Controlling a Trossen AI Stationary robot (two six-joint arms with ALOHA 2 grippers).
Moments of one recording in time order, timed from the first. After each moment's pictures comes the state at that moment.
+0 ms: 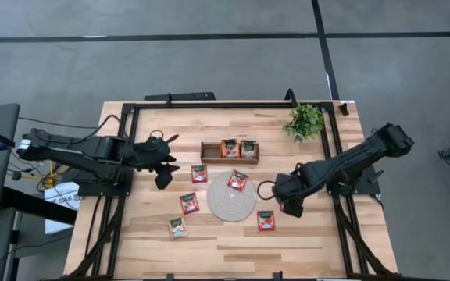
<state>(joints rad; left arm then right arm) -0.11 0.92 0.84 -0.69 -0.25 -0.55 0.37 1.46 1.00 -1.13 0.02 0.67</state>
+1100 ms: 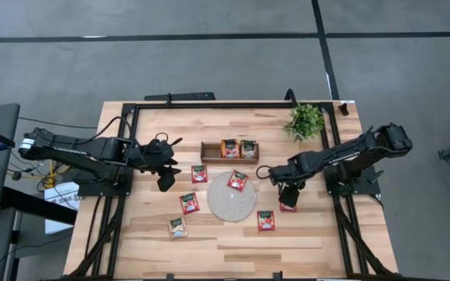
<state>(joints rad) -0.11 0.96 0.84 -0.69 -0.22 -0.56 0.14 1.46 0.77 -0.88 -0.14 0.60</state>
